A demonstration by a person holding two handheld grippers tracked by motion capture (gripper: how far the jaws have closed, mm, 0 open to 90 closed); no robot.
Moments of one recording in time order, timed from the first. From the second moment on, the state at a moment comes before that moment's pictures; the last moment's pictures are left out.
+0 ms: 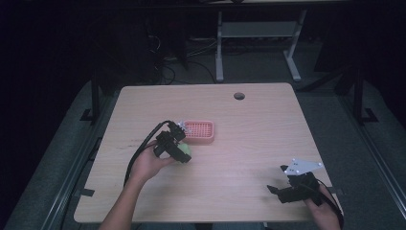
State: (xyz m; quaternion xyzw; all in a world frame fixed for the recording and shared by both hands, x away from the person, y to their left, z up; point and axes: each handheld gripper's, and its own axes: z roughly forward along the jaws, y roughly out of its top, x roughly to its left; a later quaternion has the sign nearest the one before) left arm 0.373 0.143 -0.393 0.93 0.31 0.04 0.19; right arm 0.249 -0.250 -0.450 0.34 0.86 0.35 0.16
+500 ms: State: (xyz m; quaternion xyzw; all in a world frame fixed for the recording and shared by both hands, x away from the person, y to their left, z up) left arm 0.395 0.130 -0.386 0.94 0.30 0.04 0.18; right arm 0.249 -0.249 -0.449 0.33 0.86 0.35 0.16
